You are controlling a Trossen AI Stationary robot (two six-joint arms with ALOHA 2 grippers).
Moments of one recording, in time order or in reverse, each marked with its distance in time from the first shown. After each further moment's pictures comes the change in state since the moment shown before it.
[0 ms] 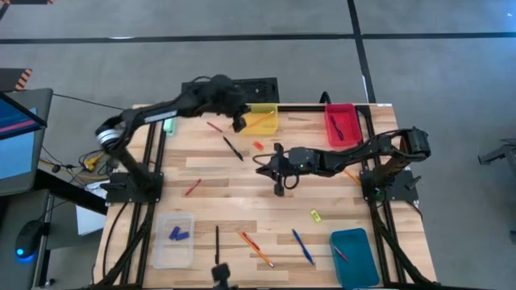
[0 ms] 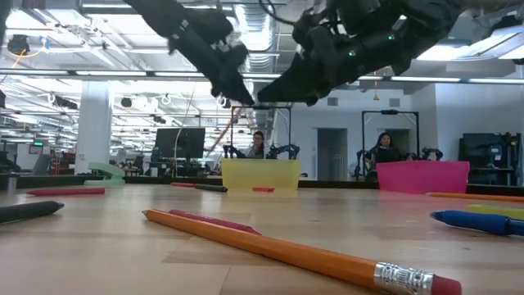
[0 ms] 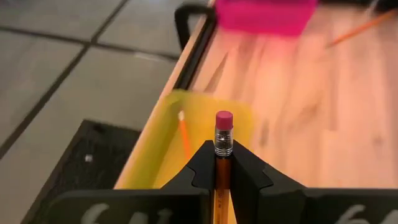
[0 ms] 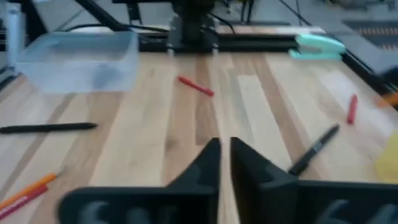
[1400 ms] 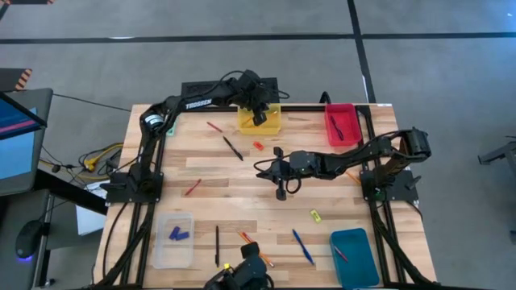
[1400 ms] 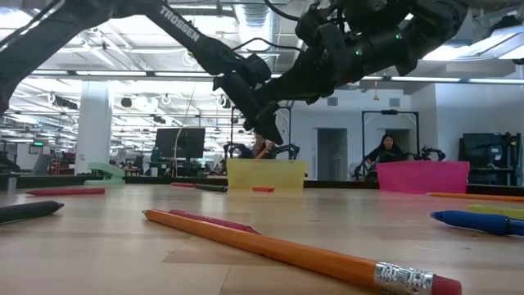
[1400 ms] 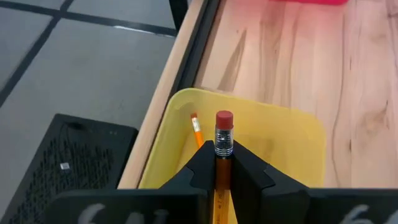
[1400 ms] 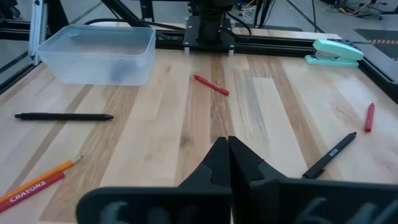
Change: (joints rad) left arm 0.021 0.460 0.429 -0.112 0.039 0.057; right arm 0.034 0.000 -0.019 0.020 -0.013 -0.034
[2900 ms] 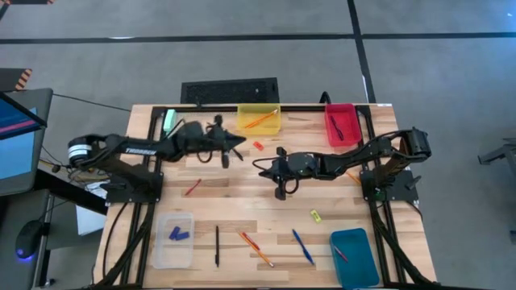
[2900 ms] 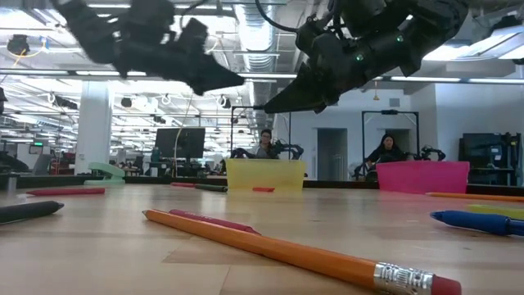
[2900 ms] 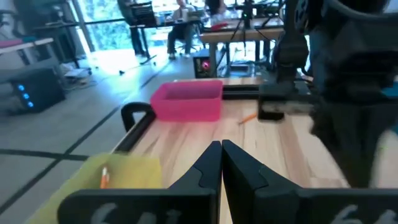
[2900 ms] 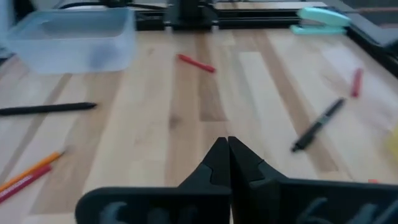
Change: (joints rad) left arm -0.289 -0.788 -1.192 1.087 -0.071 -0.205; right arm 0.003 0.000 0.000 -0.079 0.084 0.082
